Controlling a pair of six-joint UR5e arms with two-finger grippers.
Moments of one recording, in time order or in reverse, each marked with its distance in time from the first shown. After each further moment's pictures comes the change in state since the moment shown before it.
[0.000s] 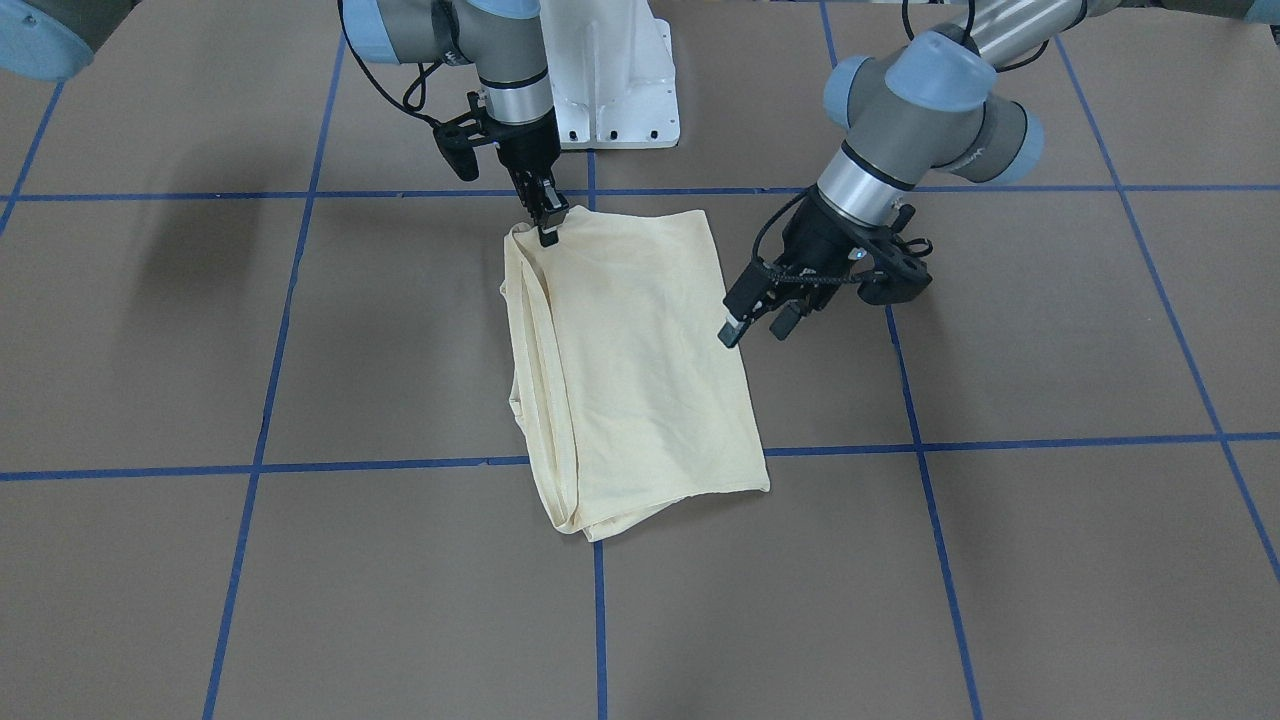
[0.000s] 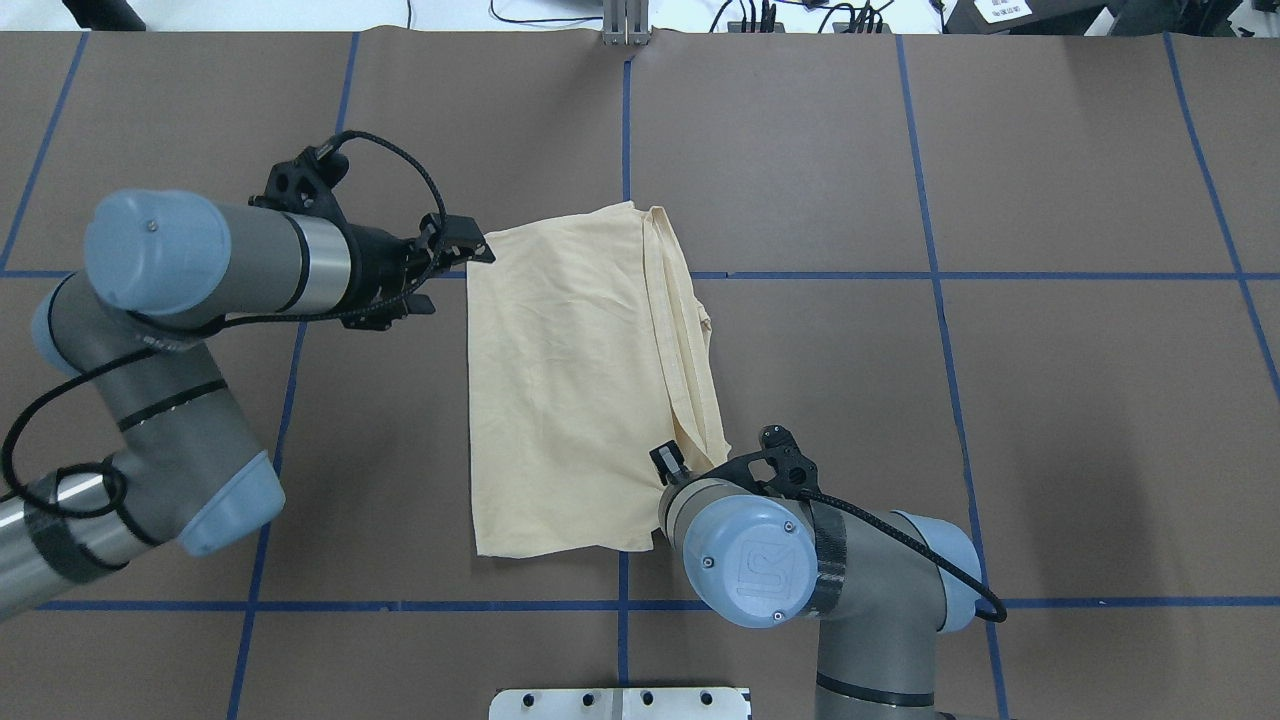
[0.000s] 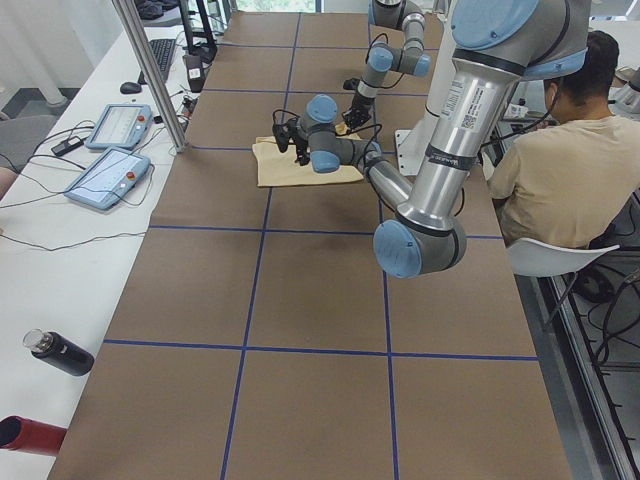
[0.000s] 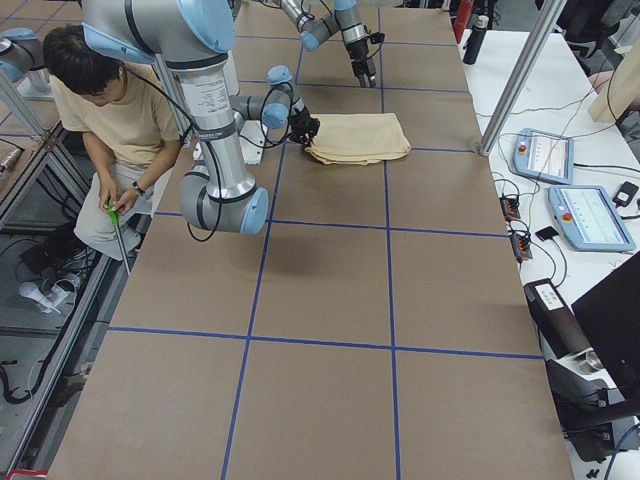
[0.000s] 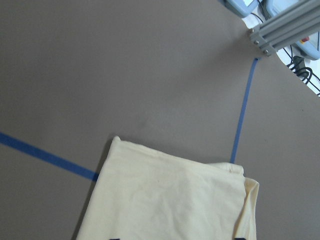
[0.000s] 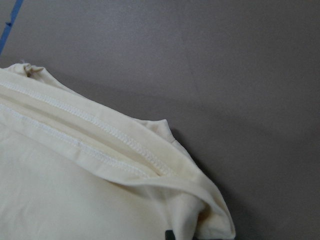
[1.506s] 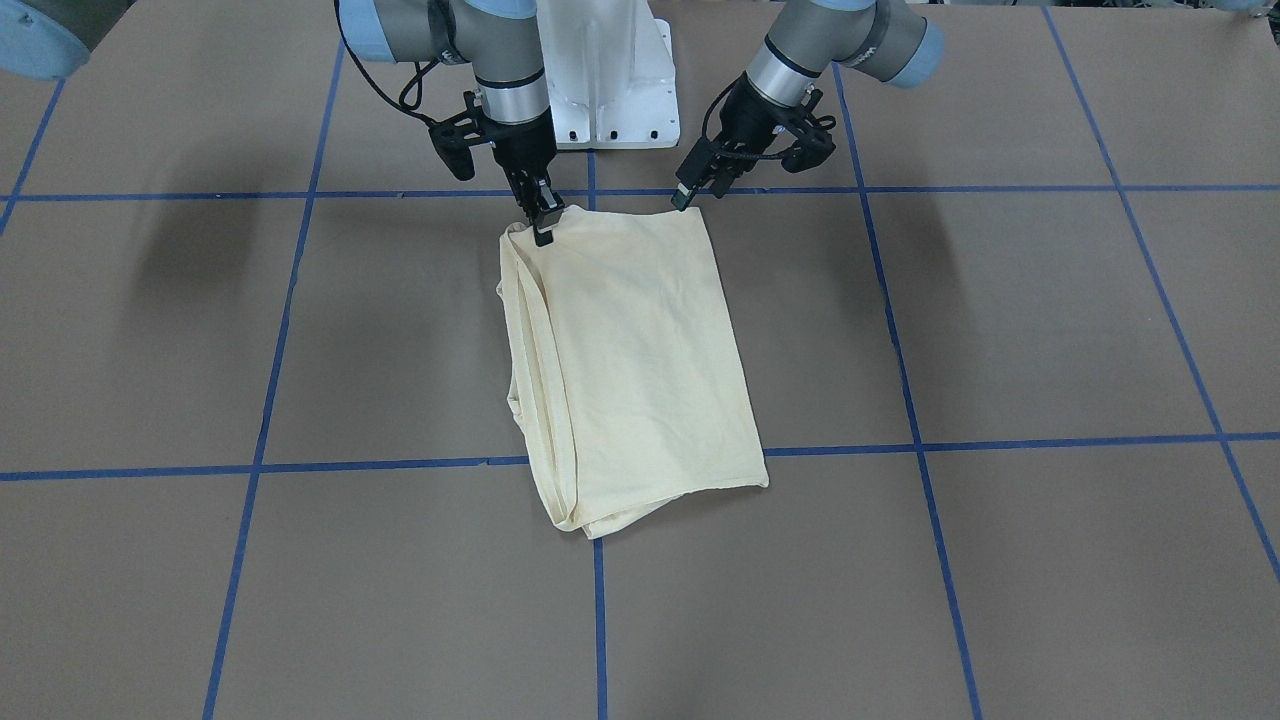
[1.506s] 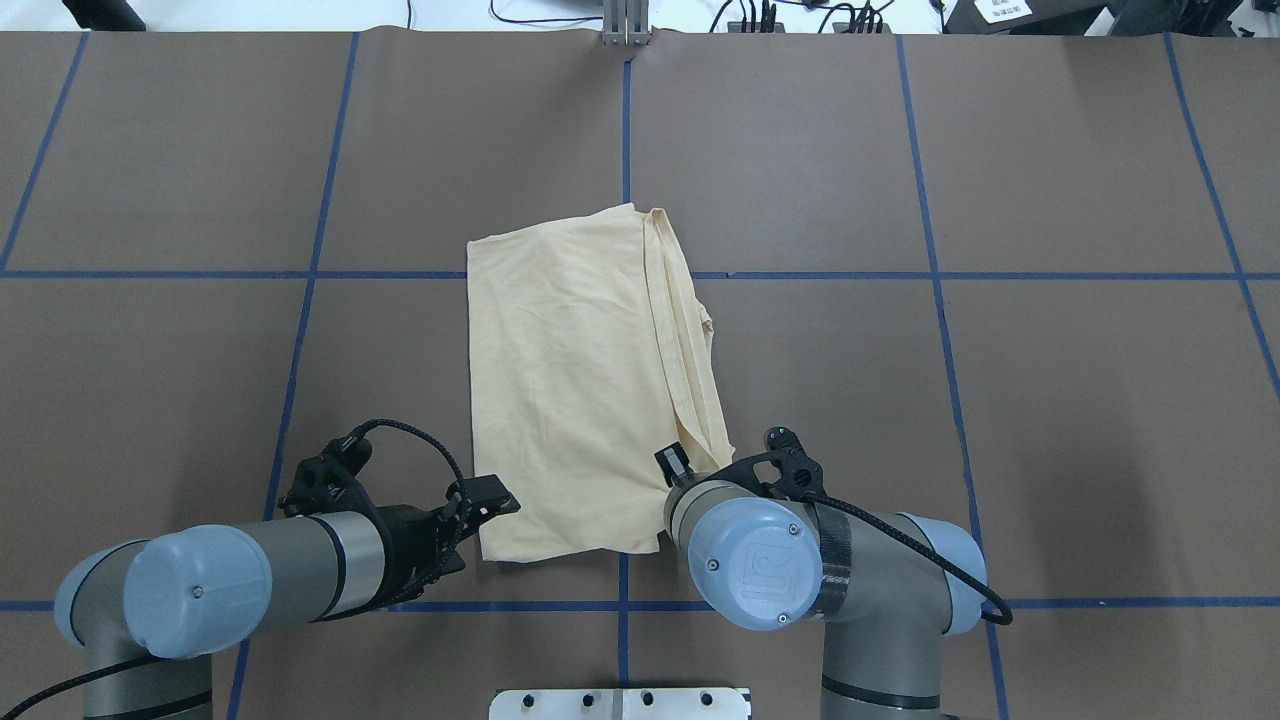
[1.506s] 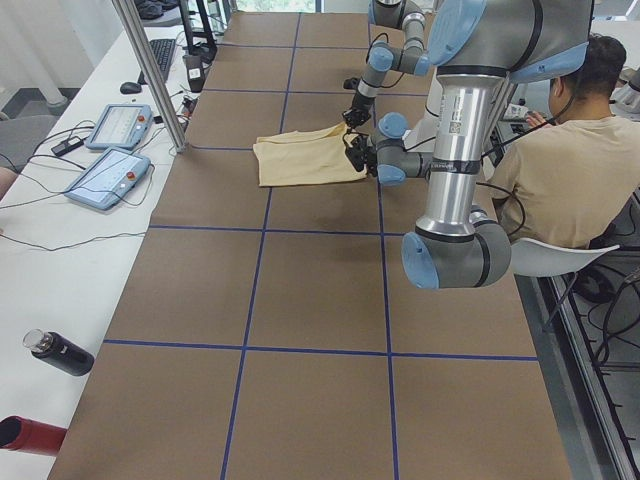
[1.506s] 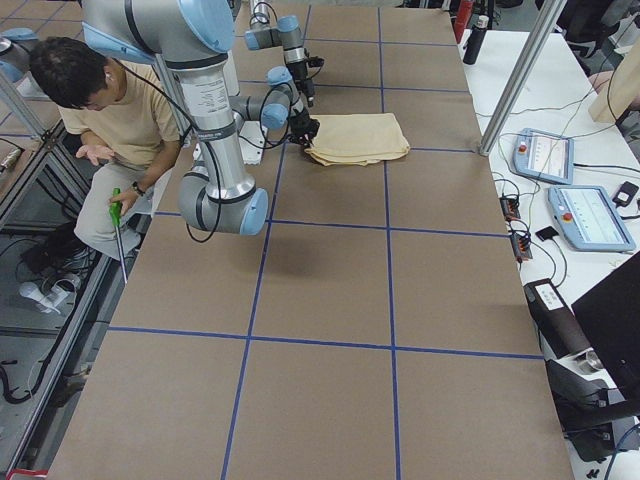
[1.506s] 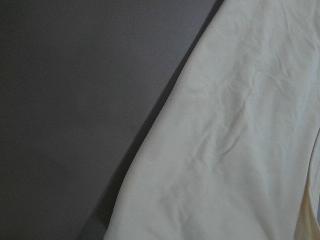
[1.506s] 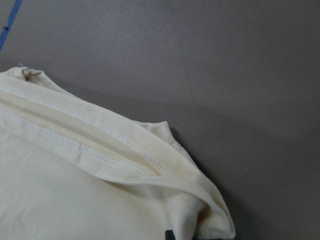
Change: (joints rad) left arm 0.416 0.169 -0.132 0.006 0.295 -0.325; right arm 0.000 -0.008 0.005 -0.004 -0.002 -0.001
